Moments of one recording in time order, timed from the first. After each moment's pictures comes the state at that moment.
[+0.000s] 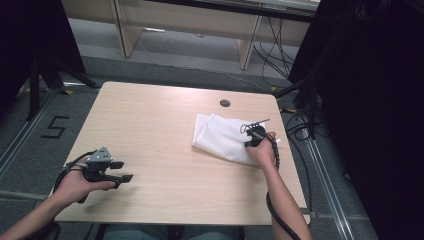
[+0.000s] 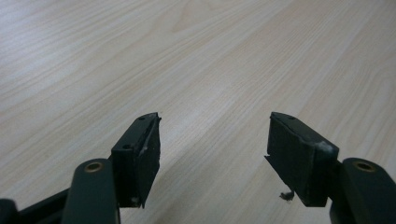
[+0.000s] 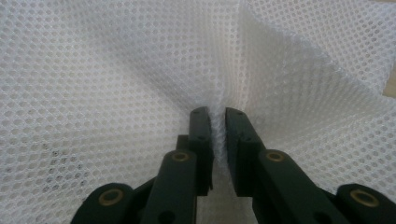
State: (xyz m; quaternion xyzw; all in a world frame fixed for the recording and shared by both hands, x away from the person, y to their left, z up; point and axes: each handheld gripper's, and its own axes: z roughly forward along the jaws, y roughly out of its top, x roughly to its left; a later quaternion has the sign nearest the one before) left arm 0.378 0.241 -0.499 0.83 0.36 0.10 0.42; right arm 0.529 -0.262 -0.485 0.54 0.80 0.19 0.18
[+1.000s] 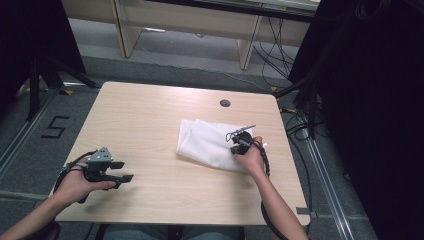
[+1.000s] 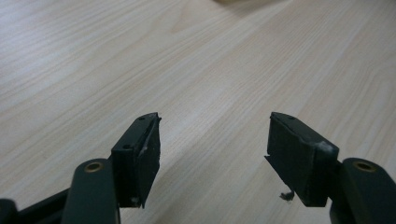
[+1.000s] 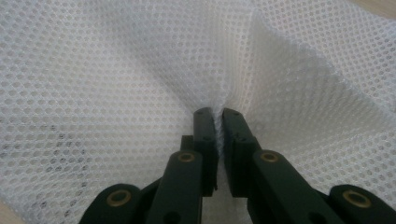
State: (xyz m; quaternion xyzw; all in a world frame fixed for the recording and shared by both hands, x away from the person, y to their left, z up) left arm 0.379 0.241 -0.498 0.83 0.35 0.10 0.42; right arm 0.498 -0.215 -0.487 0.50 0.83 0.22 0.15
